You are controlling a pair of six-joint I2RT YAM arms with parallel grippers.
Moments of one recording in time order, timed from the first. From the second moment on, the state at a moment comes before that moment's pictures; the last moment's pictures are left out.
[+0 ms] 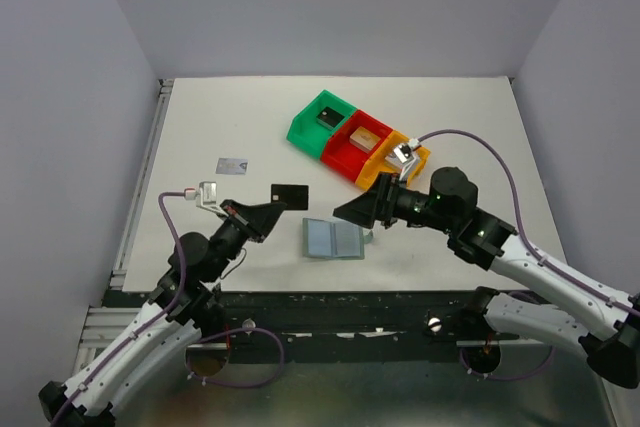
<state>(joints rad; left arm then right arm) -0.77 0.22 0.23 0.16 -0.09 -0.90 0.82 0.95 0.72 0.07 -0.36 0.90</state>
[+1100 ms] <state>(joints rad) -0.03 1.53 0.60 0.47 0.34 -0.97 0.82 0.78 0.68 -0.25 -0.28 0.65</state>
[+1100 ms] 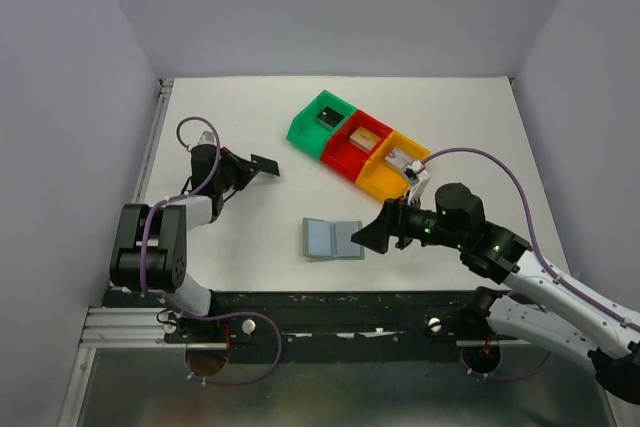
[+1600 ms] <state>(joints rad) 0.03 1.76 0.65 0.61 0.39 -1.01 0.82 0.82 0.70 -0.29 -0.28 0.63</state>
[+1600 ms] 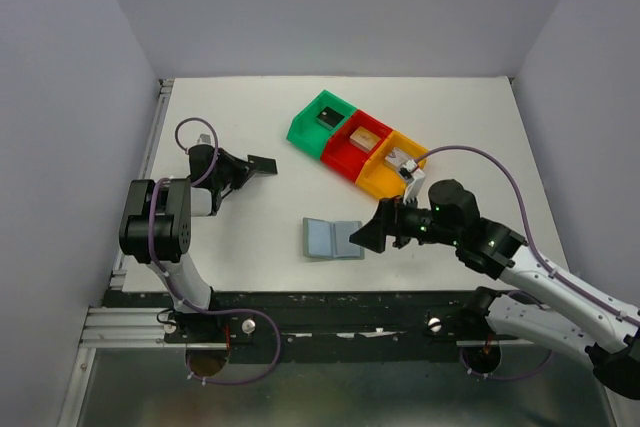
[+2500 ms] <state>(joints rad) 0.04 1.81 0.68 0.60 0.45 -0.99 0.82 0.87 0.70 -0.29 -0.27 0.61</state>
